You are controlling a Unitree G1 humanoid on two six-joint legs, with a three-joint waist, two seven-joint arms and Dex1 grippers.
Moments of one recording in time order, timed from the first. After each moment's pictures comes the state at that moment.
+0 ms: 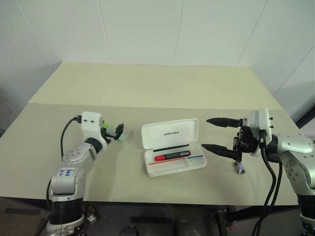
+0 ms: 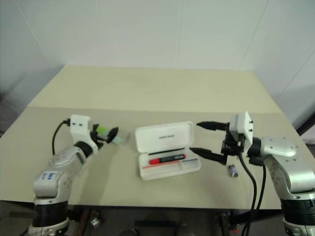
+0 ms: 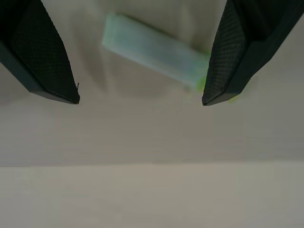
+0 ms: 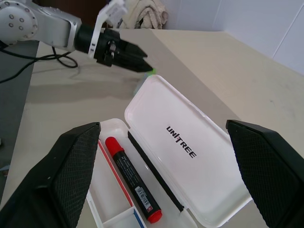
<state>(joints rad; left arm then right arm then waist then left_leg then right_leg) -0.39 0.26 0.21 -0.31 -0.27 0.84 -0.06 -0.37 -0.78 -0.18 -0.21 0.62 0.32 1.14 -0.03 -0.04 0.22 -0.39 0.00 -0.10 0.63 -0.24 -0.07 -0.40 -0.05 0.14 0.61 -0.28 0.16</state>
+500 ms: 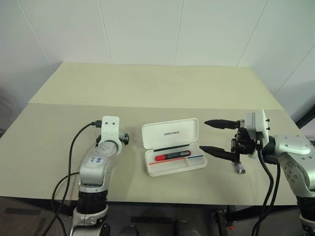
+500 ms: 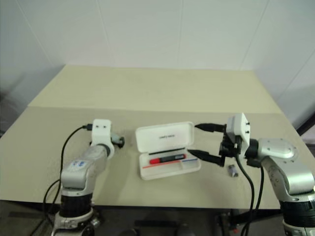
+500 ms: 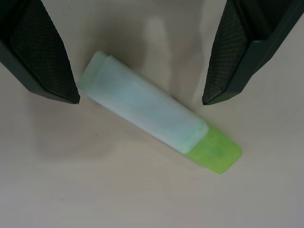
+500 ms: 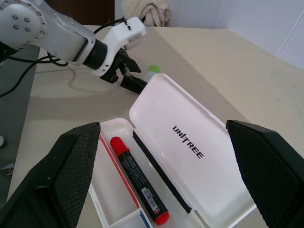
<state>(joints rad) -0.54 0.12 0.09 -0.30 -0.02 1.23 0.27 -0.36 -0.77 -0.16 -0.23 0.61 0.33 1.13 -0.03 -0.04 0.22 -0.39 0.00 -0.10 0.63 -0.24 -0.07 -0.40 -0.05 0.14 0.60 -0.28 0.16</state>
